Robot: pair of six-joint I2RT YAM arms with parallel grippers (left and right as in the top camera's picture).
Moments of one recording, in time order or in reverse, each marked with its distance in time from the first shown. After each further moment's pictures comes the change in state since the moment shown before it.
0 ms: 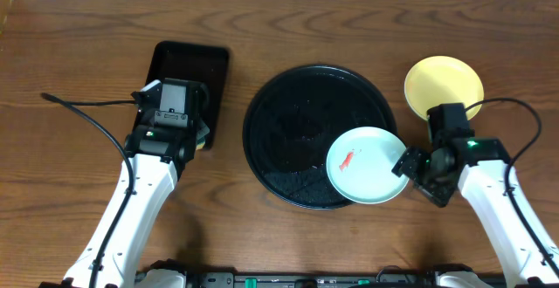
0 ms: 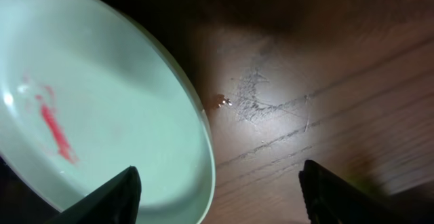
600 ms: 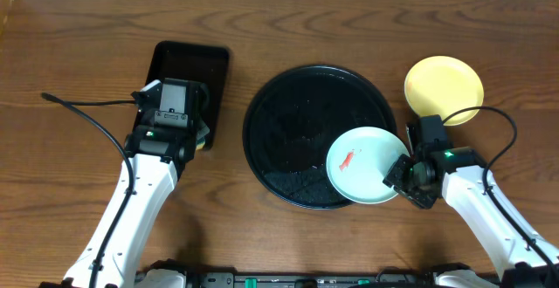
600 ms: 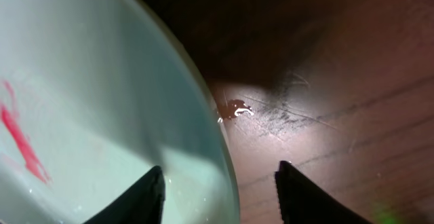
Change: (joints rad) left arm 0.000 0.000 0.000 0.000 0.000 0.000; right arm 0.087 0.039 -0.130 0.186 0.000 0.061
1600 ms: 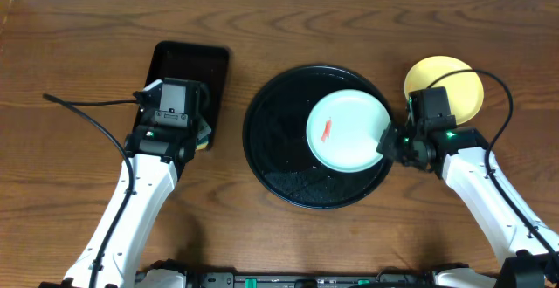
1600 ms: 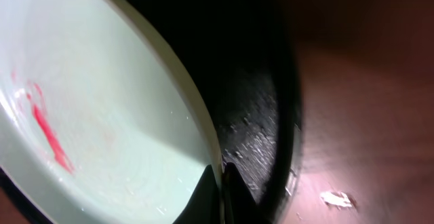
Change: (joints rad) left arm 0.000 0.000 0.000 0.008 0.041 0.000; right arm 0.000 0.061 0.154 0.169 -0.102 -0.203
